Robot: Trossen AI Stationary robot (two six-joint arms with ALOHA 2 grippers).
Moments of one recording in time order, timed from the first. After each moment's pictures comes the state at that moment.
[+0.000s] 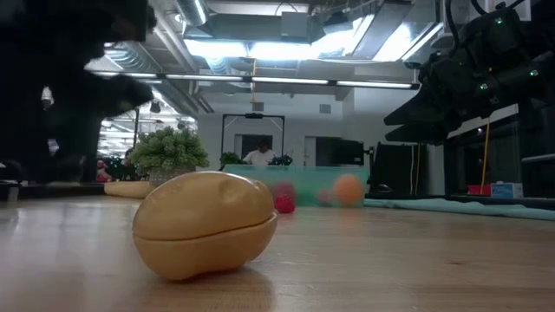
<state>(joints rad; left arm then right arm) -0.59 1.67 0.95 -0.47 -0.19 -0.38 -0.18 0.90 0.16 0.44 0.10 0.26</state>
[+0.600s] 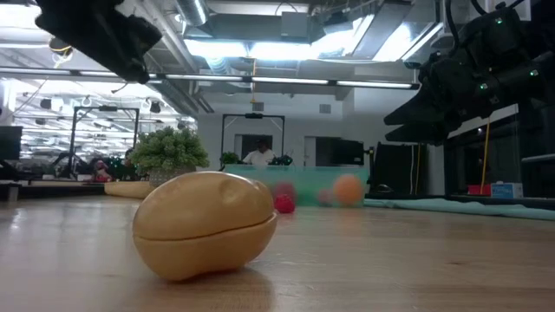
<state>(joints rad) -0.46 1.18 0.83 -0.57 -0.31 -0.20 -0.18 0.90 0.16 0.44 0.10 0.26</state>
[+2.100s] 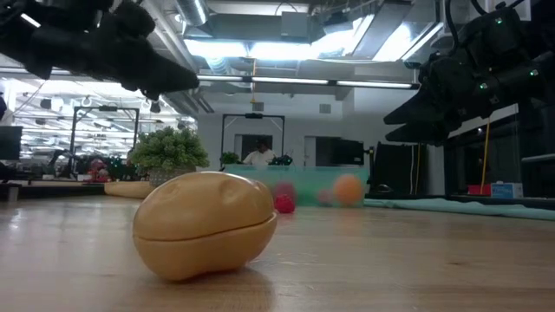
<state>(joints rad) 0.05 0.83 0.21 0.48 -0.09 0.01 -0.18 0.90 0.16 0.44 0.10 0.28</state>
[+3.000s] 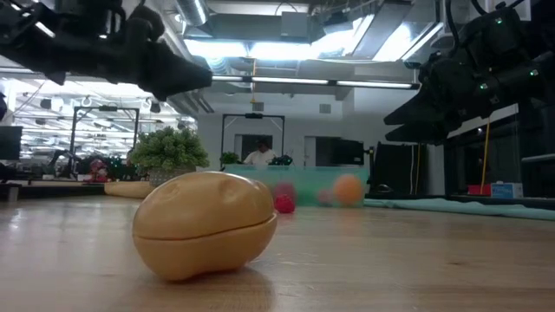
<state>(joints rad) 0.11 0.96 0.21 0.70 -0.15 -0.01 -0.18 0.90 0.16 0.44 0.11 0.25</state>
